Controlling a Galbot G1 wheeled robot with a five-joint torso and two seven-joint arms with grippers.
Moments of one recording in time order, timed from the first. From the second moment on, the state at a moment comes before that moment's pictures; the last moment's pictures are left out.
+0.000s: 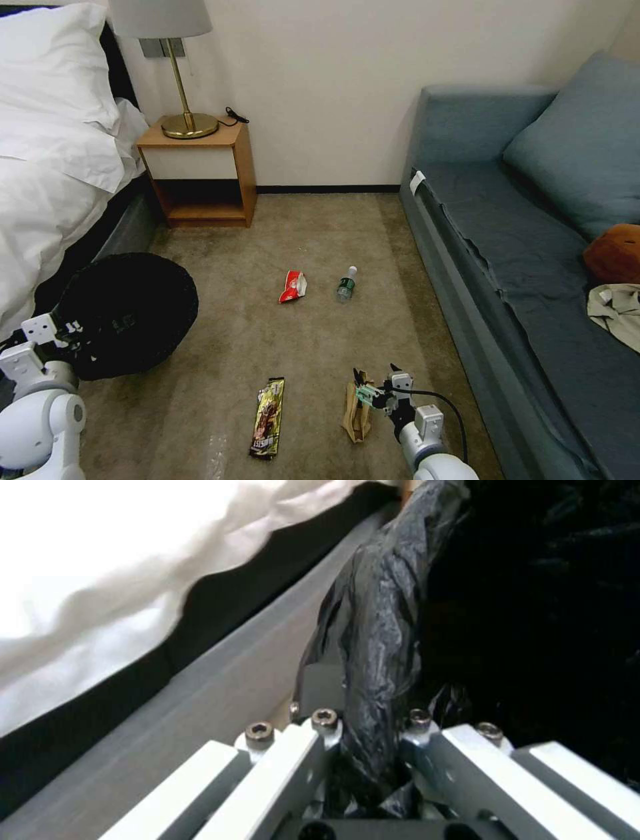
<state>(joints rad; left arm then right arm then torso) 1.31 -1.33 -0.99 -1.93 -0.33 0.47 -0.16 -1.55 1.38 0.35 1.82 0.18 -0.20 -0.03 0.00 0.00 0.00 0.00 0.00</state>
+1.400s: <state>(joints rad) 1.39 -1.41 -0.98 -1.95 -0.20 0.44 -0.15 -1.05 1.14 -0.09 1.32 0.42 -0.32 -0.10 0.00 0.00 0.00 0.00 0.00</state>
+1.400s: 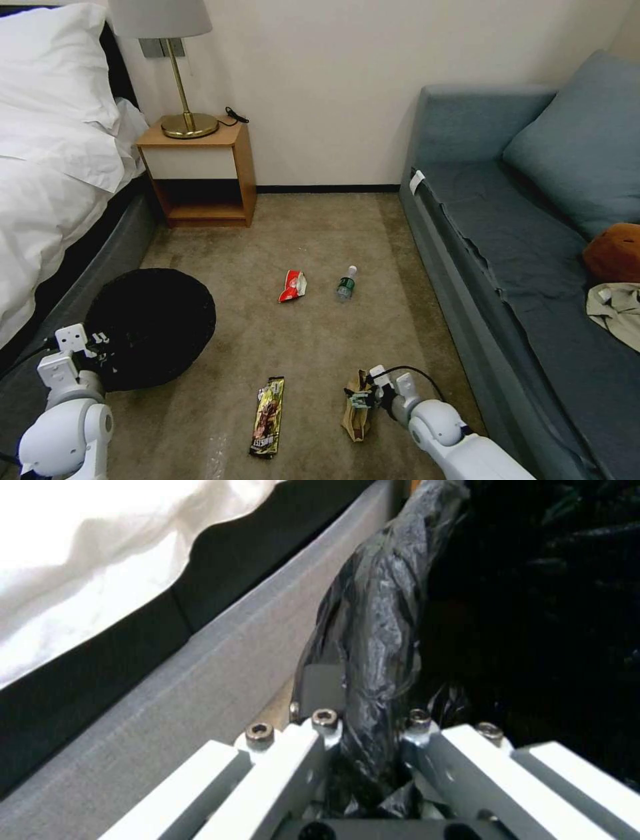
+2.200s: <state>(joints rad) 1.40 -1.44 -0.97 -1.96 -0.20 0.41 -0.15 -1.04 1.16 -0.09 1.25 0.38 -0.27 -0.12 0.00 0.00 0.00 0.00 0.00</state>
